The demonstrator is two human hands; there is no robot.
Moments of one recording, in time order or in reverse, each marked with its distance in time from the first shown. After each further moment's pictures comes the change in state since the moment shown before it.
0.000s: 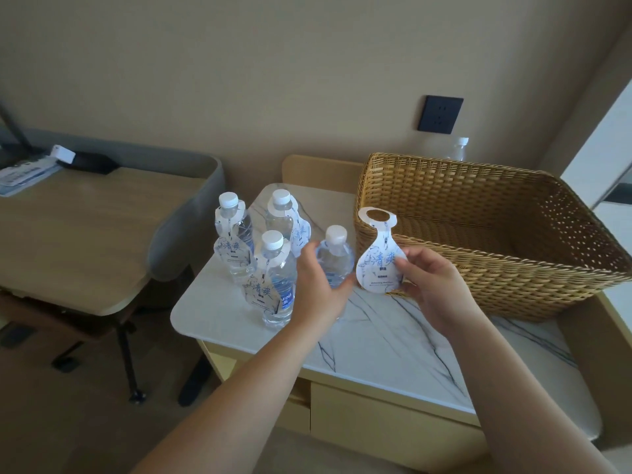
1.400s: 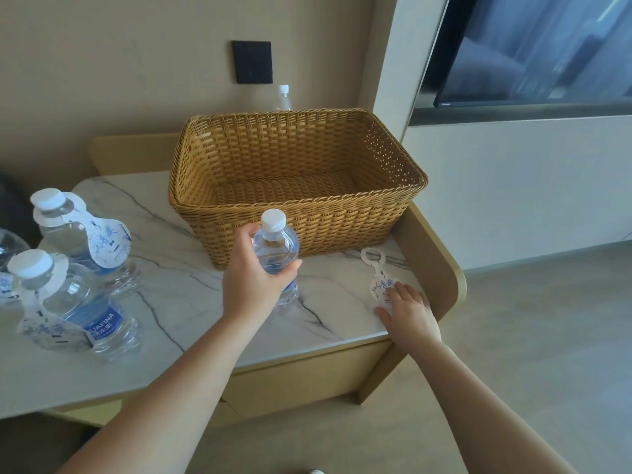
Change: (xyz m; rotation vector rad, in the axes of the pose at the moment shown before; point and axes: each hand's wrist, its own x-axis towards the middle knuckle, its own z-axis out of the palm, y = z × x) left_hand -0.031 0.029 0.120 0.134 -0.157 0.285; right_hand -0.110 0.111 -0.218 -1.517 0.365 0.368
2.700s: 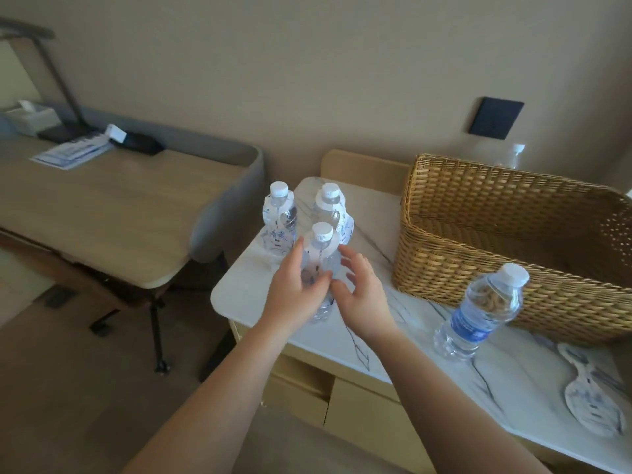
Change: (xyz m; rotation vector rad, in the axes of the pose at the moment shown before) left_hand -0.033 -0.084 -0.211 -0.080 0.111 -0.339; right_hand -0.072 -0.365 -0.045 0.955 -0.175 -0.719
